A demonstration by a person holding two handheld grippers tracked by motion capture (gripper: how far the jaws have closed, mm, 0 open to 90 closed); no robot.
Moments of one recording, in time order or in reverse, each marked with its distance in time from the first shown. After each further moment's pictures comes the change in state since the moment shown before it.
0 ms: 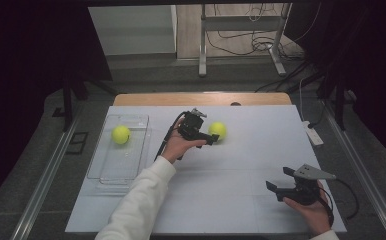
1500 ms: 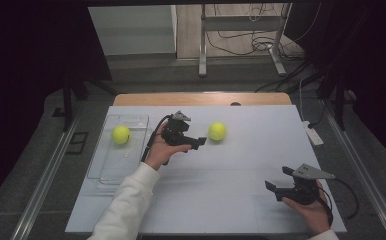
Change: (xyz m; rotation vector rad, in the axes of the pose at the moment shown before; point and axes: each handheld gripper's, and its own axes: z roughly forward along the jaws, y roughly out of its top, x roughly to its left) left arm 0.005 -0.027 -0.046 -0.056 0.007 0.002; right arm 0.002 0.002 0.001 -0.002 0.002 -0.015
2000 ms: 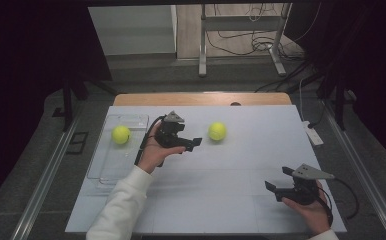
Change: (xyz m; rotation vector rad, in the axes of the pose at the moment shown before) left arm -0.001 -0.008 -0.023 -0.046 -0.001 0.018; right arm 0.001 0.000 0.000 0.007 -0.008 -0.009
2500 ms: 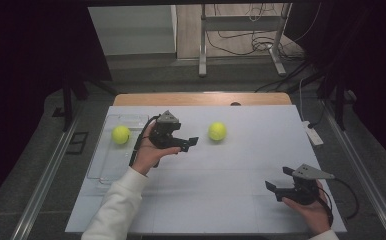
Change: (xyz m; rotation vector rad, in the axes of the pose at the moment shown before) left arm -0.002 -0.002 -0.021 -0.039 0.003 0.019; right arm -0.001 -0.001 0.000 0.003 -0.004 0.001
